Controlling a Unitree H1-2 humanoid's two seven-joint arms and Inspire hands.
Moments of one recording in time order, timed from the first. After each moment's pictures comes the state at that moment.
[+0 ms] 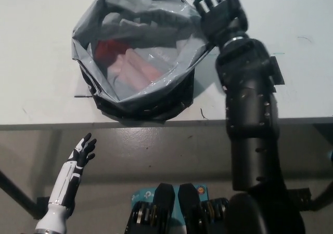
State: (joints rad) left_arm -0.03 0.17 0.01 0.04 0.03 -0.14 -0.08; right_arm -1.03 0.25 -0.42 0.46 0.68 0.31 -0.34
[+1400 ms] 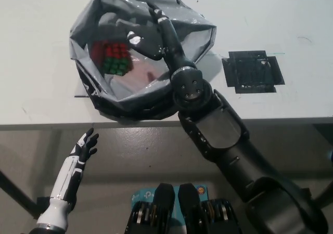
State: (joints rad) left_arm -0.06 0.17 0.01 0.04 0.03 -0.14 -0.09; right_arm -1.02 0.11 0.31 0.72 0.02 0.14 -0.28
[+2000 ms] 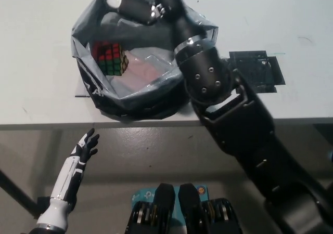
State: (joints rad) left_arm -0.06 0.17 0.01 0.04 0.03 -0.14 -0.10; right_arm -1.02 0.02 0.36 0.22 -0.18 0.10 -0.21
